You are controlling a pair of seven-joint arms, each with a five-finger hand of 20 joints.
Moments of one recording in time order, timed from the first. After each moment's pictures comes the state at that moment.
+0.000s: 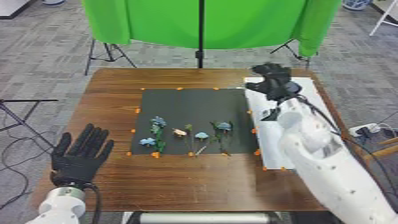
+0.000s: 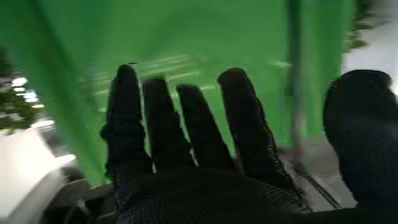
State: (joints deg) left arm 129.6 -59.5 -94.0 -125.7 -4.5 20.5 20.9; right arm -74.6 -59.3 66.2 -93.7 -138.9 0.5 17.2
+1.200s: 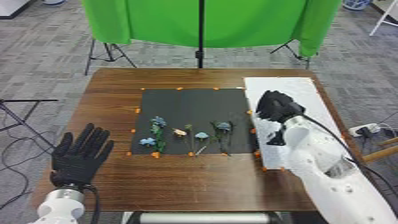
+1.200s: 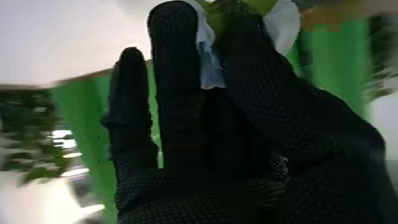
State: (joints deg) left arm 130.2 -59.7 -94.6 -124.5 -0.8 18.2 19.2; right arm -88.6 -58.4 72.5 -108.0 -136.4 -13.3 20.7
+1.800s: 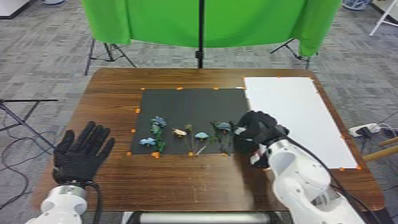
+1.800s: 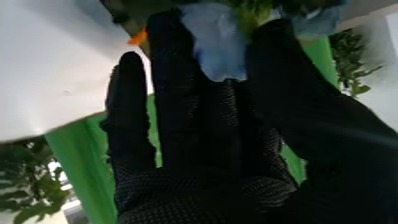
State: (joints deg) left arm 128.1 -59.6 -93.5 -124.3 -1.8 20.2 19.8; right arm -98.8 -65.7 72.9 -113.7 -137.7 -12.4 21.6
